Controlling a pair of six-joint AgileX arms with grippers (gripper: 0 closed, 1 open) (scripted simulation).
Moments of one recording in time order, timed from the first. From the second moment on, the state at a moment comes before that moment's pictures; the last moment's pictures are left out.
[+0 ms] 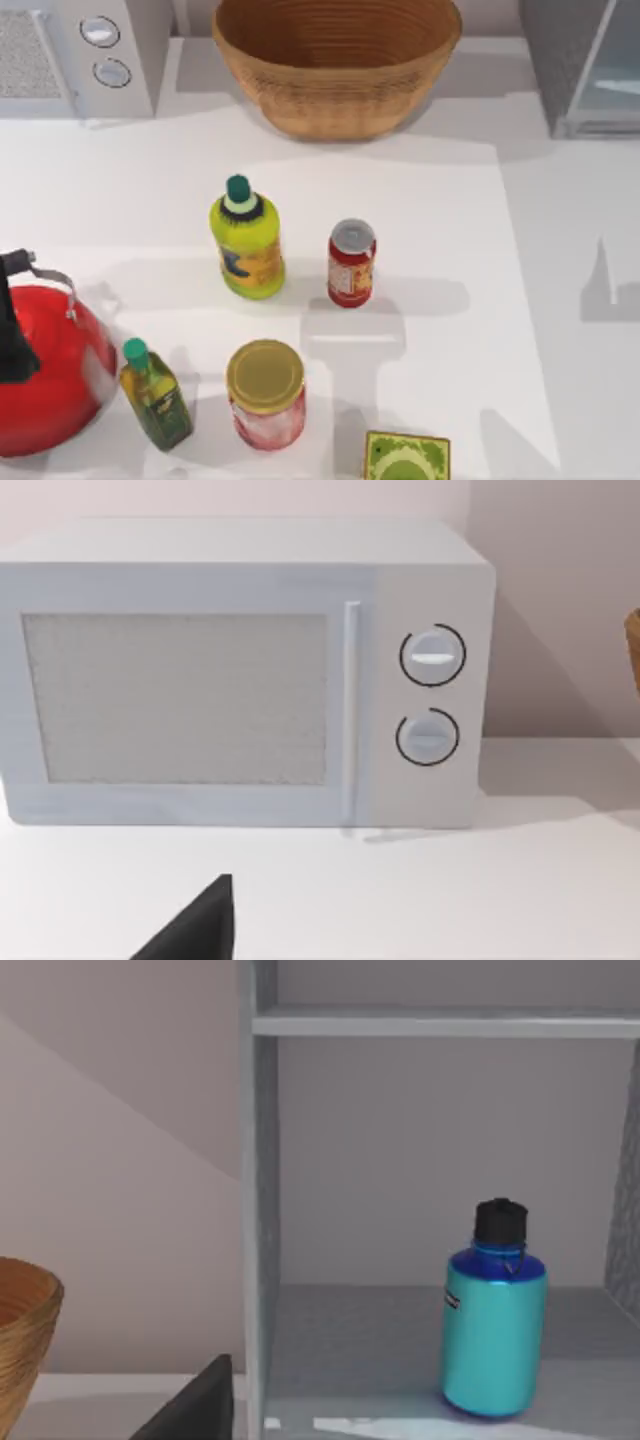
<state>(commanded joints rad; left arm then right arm) 0.00 0.00 0.00 0.00 0.00 0.00 -0.06 0.38 0.23 0.26 -0.04 0.00</state>
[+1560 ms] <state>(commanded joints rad) 0.00 0.00 0.00 0.00 0.00 0.00 -0.24 2.23 1.05 1.18 -0.21 0.01</state>
